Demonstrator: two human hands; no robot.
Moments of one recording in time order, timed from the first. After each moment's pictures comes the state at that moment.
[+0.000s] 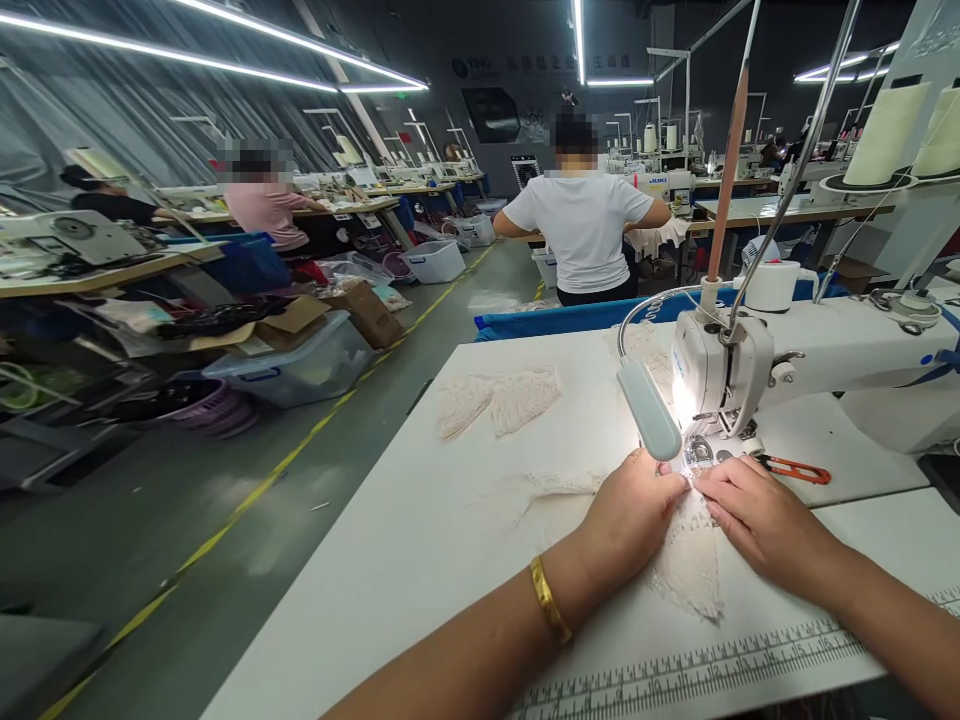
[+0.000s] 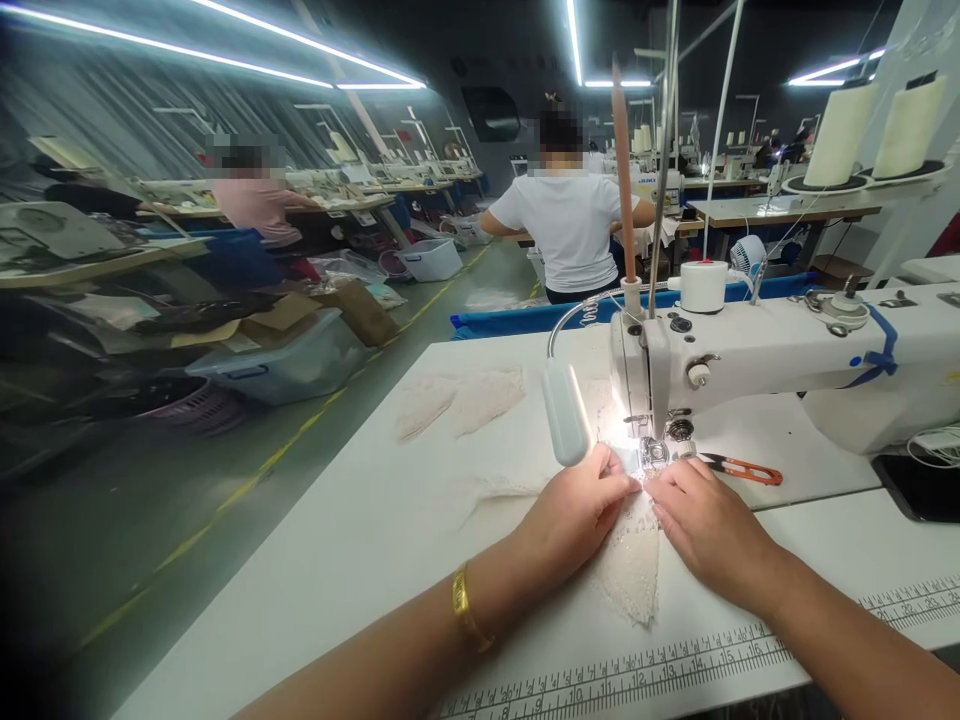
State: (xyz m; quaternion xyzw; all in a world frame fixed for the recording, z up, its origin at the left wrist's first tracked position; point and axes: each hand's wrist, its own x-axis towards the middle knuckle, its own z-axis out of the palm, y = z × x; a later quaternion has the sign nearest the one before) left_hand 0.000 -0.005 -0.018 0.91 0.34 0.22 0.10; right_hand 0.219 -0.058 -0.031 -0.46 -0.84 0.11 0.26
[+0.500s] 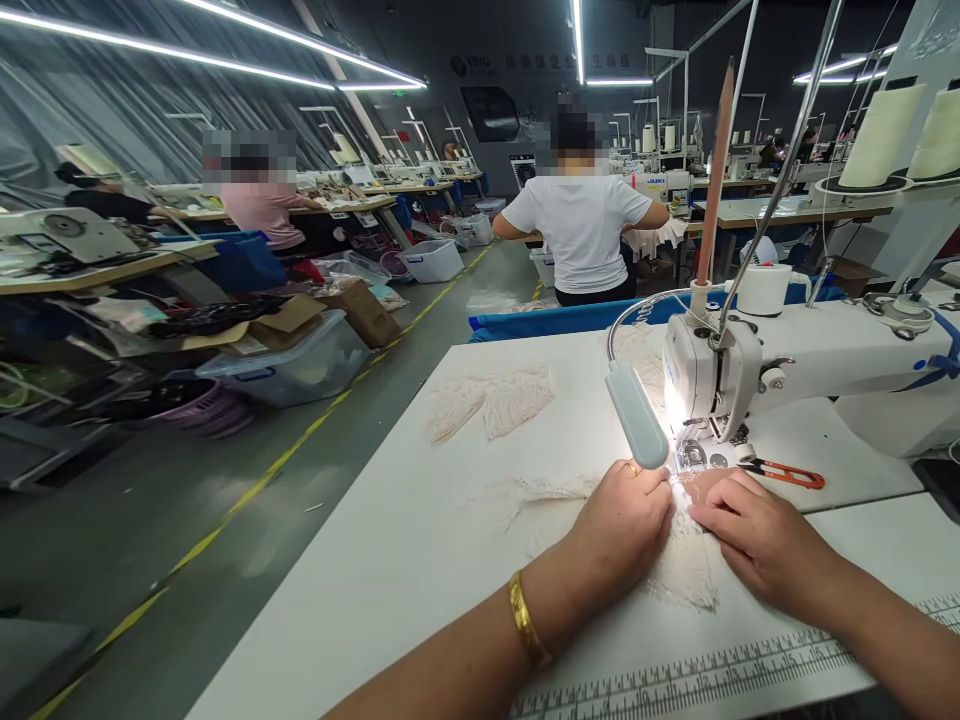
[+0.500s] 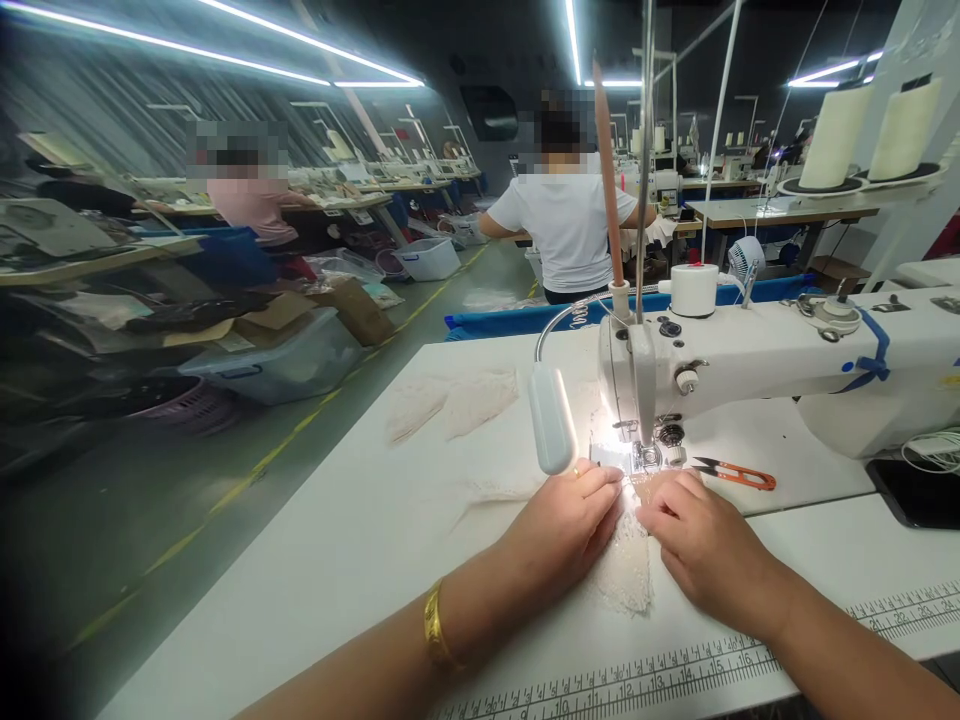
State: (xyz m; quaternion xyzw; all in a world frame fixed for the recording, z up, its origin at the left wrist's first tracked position) left_hand -0.002 -0.007 -0.018 0.94 0.27 0.22 0.01; right_hand 0.221 -0.065 -0.033 -0.39 -0.87 0.07 0.29
